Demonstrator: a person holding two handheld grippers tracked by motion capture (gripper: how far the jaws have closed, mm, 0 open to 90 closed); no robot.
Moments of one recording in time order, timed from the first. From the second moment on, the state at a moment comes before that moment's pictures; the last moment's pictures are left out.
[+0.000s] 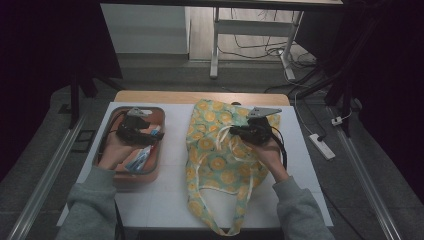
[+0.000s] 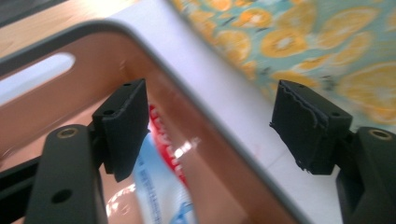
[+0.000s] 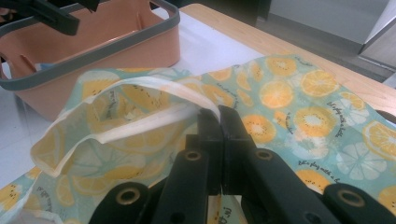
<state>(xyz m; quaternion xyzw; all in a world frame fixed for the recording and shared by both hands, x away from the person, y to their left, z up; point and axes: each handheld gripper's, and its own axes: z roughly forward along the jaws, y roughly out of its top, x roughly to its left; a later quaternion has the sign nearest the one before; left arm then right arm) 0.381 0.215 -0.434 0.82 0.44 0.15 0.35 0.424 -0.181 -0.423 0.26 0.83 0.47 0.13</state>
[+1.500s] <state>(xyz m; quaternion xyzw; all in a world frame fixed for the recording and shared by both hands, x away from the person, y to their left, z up) 0.421 0.222 -0.511 0.85 0.50 0.07 0.16 0.426 -0.180 -0.433 0.27 0.84 0.46 0.12</state>
